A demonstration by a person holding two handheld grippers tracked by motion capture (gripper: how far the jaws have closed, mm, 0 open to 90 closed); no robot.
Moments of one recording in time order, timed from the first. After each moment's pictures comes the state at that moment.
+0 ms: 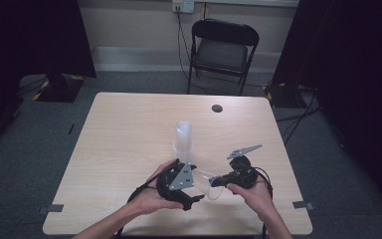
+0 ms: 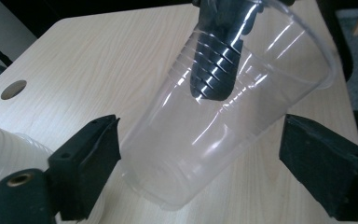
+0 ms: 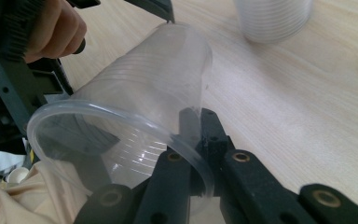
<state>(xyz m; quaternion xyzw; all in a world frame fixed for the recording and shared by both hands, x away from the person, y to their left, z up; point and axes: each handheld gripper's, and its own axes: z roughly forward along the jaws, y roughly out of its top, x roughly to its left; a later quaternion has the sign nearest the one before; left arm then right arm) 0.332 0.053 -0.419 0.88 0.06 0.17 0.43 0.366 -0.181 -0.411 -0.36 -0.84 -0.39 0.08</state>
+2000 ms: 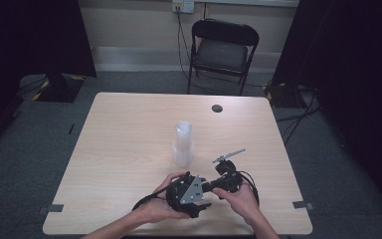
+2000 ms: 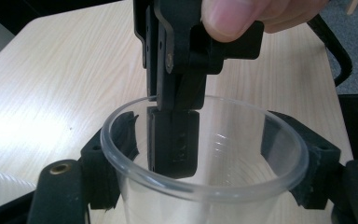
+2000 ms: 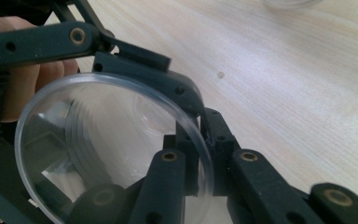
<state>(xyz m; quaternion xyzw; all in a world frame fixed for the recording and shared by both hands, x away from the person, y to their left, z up) 0.314 0.032 -0.436 0.89 0.03 0.17 0.42 0.367 -0.149 -0.436 -0.41 -0.83 -0.36 0.12</state>
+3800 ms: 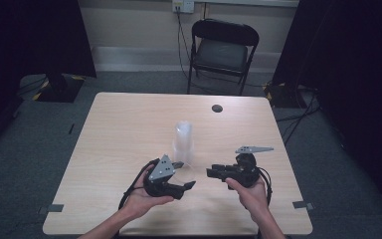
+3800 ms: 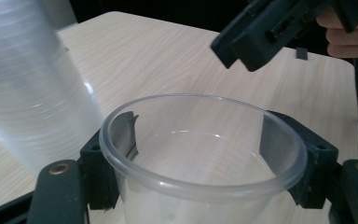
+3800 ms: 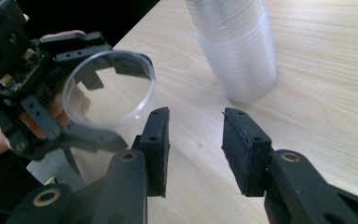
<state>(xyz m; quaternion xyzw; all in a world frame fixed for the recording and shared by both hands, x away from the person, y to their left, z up) 0.340 0.097 -0.426 0.81 0.23 0.15 0.52 0.362 -0.186 -0.404 -0.41 -0.76 -0.49 0.03</state>
